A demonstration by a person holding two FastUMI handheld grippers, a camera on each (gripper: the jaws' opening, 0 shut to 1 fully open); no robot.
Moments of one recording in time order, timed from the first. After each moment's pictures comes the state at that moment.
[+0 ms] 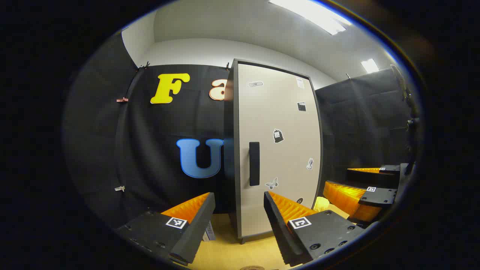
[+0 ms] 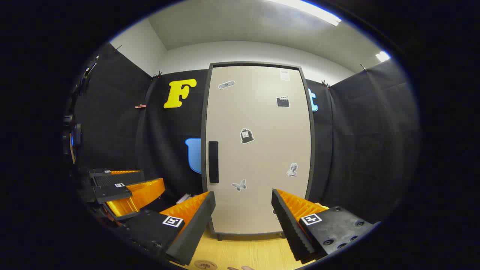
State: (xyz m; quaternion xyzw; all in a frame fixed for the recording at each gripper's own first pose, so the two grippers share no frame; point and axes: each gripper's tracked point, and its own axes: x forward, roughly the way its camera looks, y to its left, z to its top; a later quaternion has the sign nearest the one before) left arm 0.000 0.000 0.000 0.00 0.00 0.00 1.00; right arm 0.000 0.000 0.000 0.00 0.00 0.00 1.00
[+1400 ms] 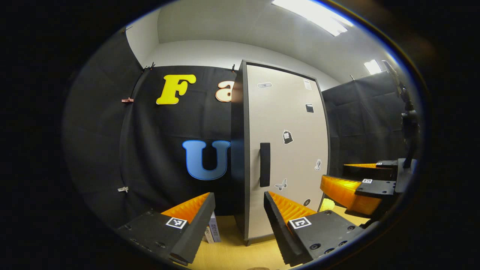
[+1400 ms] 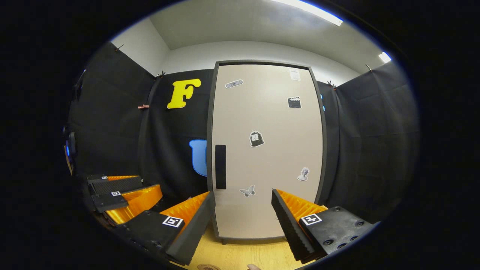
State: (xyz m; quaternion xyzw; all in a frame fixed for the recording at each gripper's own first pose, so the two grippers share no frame) left arm 0.001 0.029 -0.004 0.00 -0.01 0.02 1.00; right arm 0.039 0.028 0.009 0.00 -0.01 0.02 1.00
